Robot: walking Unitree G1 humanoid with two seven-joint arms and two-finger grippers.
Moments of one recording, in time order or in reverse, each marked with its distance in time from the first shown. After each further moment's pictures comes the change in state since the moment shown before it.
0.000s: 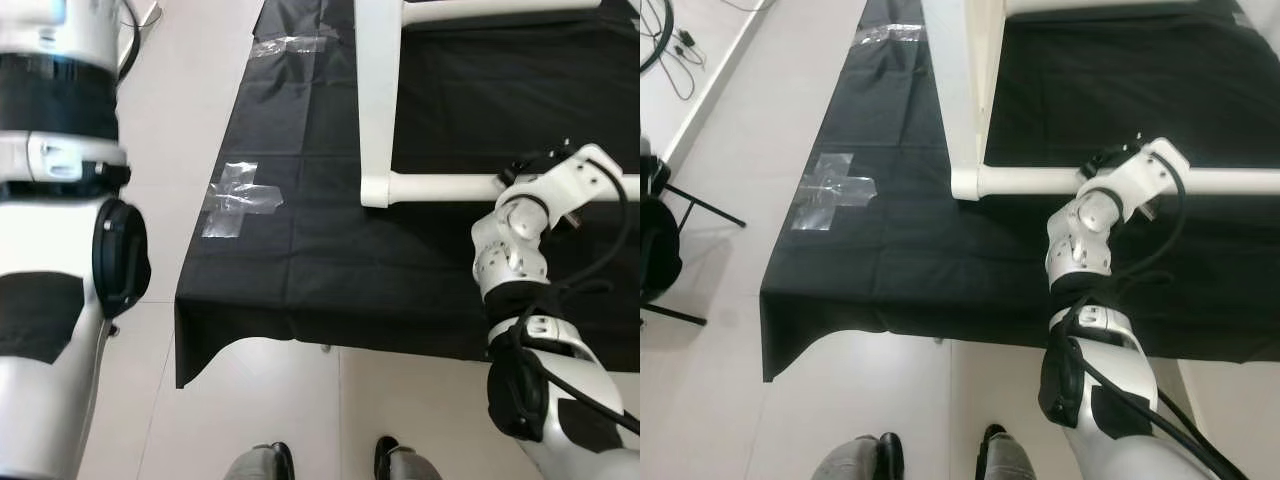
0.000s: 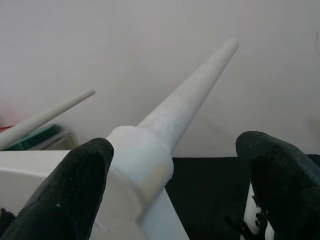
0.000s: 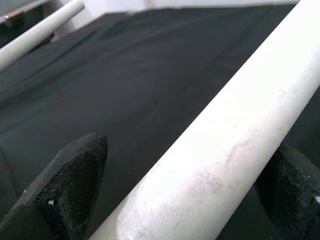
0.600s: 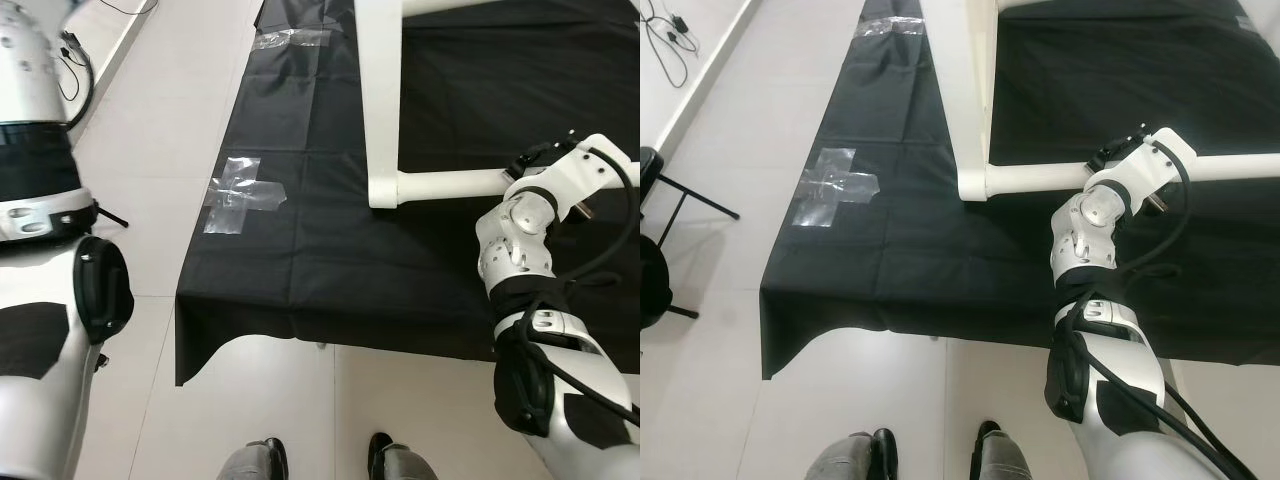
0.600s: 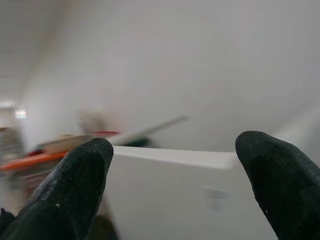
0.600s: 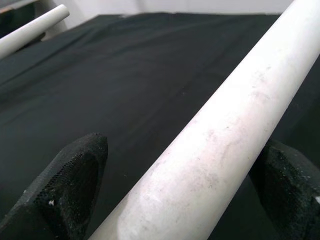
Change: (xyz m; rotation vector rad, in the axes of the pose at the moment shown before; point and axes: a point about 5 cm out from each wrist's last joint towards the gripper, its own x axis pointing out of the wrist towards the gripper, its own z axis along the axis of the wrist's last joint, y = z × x) left arm -0.066 0.026 0.027 0.047 -0.132 0.462; right arm 0.003 -0.003 -0.002 -0.014 0.004 -0.013
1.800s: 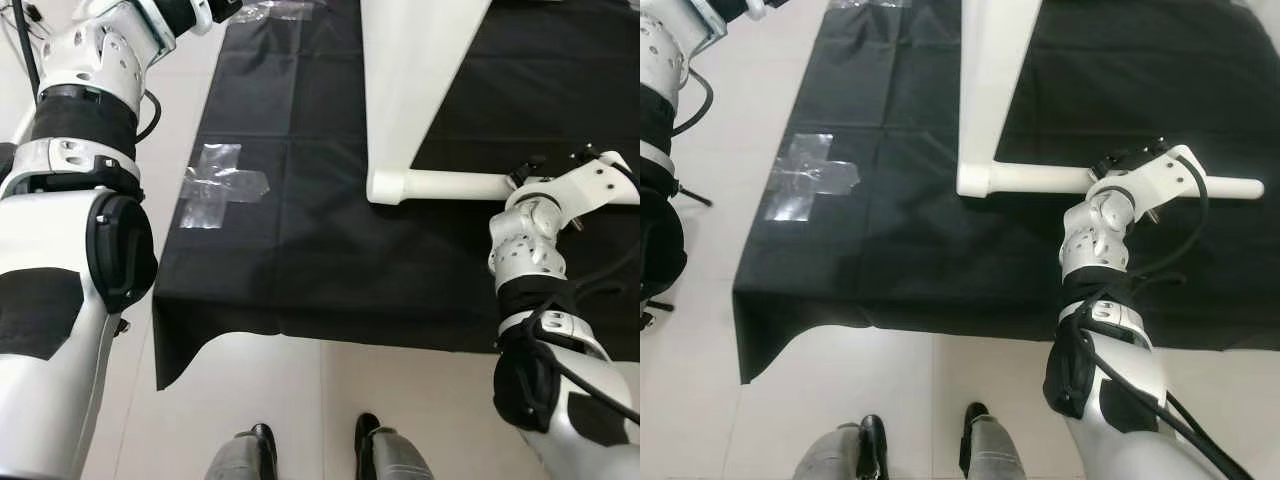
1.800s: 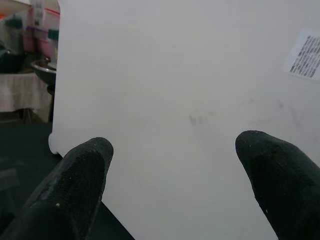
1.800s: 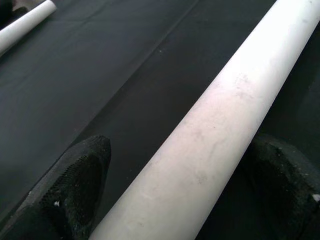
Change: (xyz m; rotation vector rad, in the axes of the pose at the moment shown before) left arm 0.026 -0.017 -0.113 -0.318 0.344 -0.063; right arm 0.004 -0.002 0.006 0.241 0.167 0.079
